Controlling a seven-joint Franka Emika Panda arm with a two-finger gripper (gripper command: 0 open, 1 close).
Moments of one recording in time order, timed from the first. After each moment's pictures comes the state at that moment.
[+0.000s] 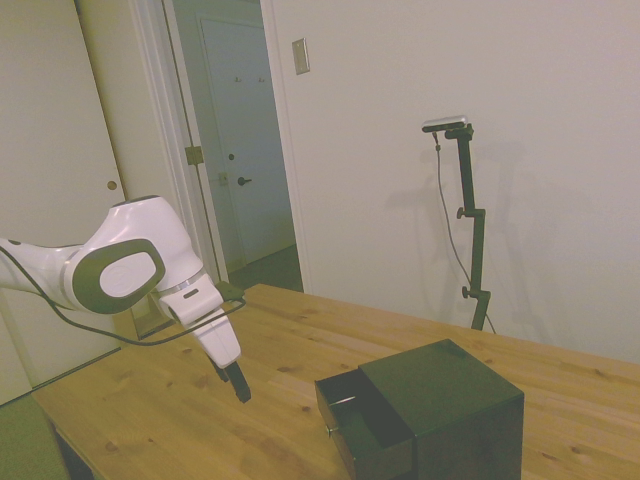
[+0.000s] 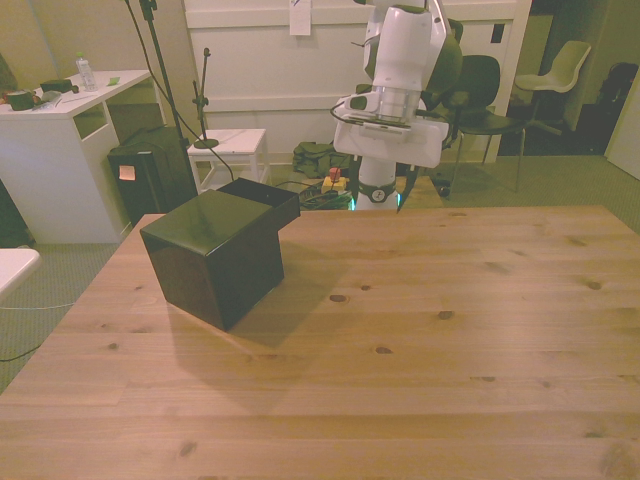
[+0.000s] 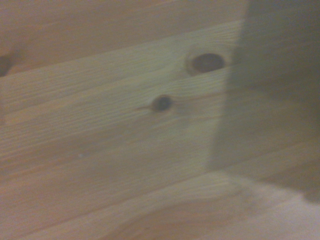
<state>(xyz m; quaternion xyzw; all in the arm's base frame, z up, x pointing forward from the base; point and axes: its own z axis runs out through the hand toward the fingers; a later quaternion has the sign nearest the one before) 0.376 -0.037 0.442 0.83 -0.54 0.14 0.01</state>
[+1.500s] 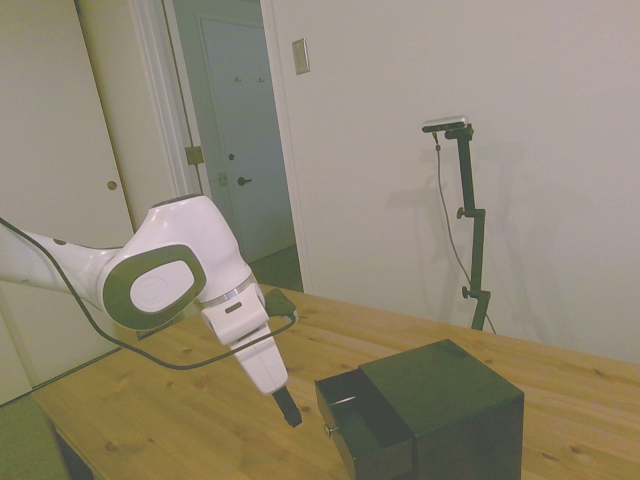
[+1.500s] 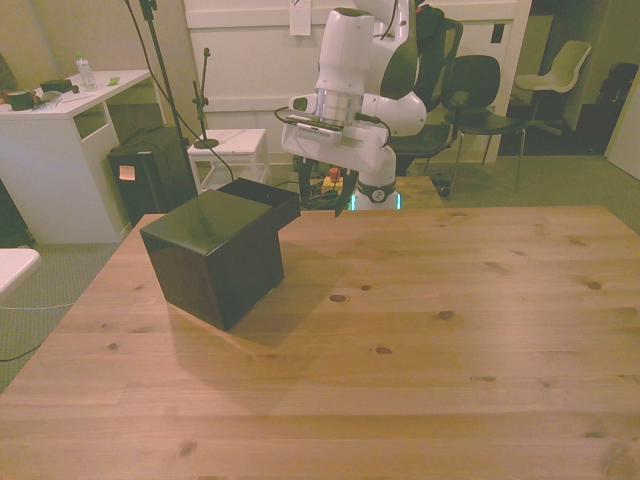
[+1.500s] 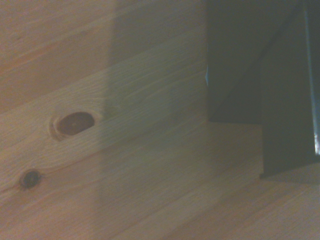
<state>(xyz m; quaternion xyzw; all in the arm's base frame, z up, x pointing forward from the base) 0.389 -0.133 0.443 0.78 -0.60 0.15 0.01</state>
